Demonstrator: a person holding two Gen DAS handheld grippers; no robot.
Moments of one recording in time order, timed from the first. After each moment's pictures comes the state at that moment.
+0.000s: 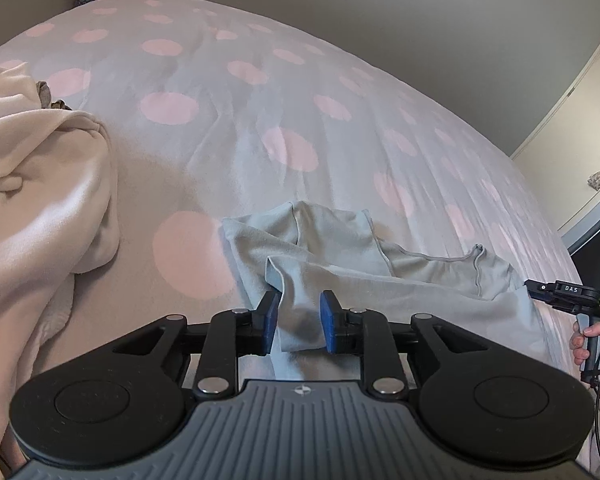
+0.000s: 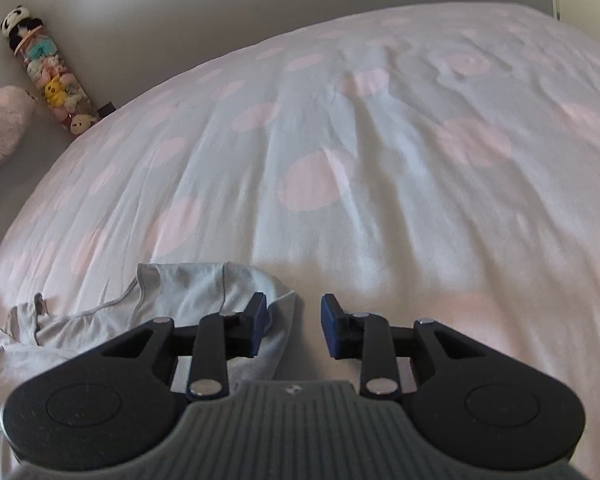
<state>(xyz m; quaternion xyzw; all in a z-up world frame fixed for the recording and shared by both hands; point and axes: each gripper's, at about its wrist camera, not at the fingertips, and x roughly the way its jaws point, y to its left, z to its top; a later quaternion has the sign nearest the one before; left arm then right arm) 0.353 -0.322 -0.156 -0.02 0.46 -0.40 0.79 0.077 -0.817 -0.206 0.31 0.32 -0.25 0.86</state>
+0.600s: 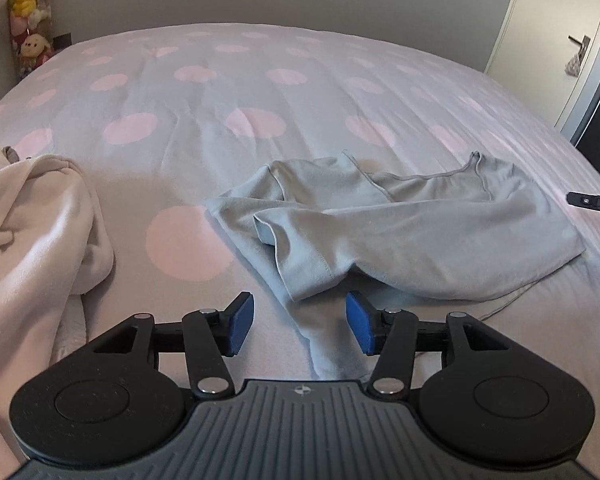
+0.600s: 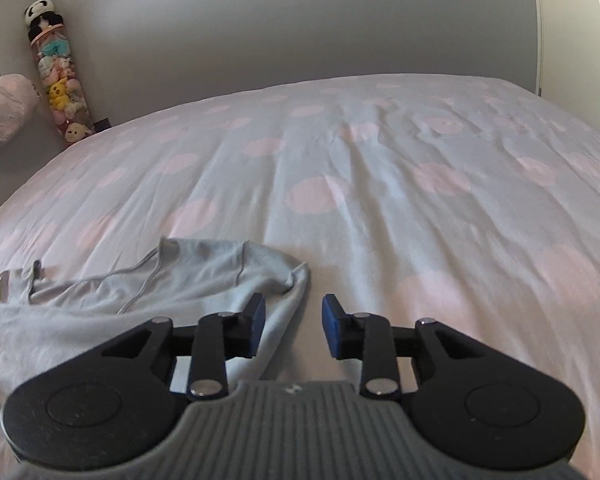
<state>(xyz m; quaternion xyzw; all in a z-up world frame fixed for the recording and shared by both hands) 0.323 -0.332 -0.177 0.15 0.40 -0.45 0.79 0.034 -0.725 -0.190 0.18 0.28 -0.31 0.89</state>
